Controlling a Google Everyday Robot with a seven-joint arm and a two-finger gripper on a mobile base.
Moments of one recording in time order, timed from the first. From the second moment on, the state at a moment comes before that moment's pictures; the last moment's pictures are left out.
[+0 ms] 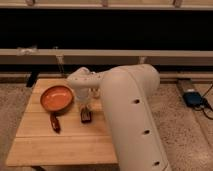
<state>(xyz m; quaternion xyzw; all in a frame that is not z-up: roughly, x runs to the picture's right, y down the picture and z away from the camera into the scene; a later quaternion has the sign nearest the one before) -0.128 0.133 0.883 -0.29 0.23 0.59 0.71</state>
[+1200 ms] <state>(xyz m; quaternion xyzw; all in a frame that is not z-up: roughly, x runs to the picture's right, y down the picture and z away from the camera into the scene) -0.055 0.175 0.722 -0.27 0.25 0.65 0.66</state>
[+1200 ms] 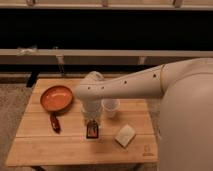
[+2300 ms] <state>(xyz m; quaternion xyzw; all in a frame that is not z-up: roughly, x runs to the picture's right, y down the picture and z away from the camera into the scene) 0.085 0.183 0.751 -0.20 0.32 0.74 0.56</state>
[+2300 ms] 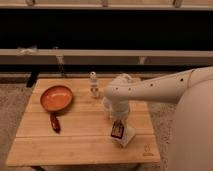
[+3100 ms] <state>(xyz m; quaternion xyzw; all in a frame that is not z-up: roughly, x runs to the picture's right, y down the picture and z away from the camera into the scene) 0.115 0.208 0.768 -0.23 0.36 0.73 0.53</state>
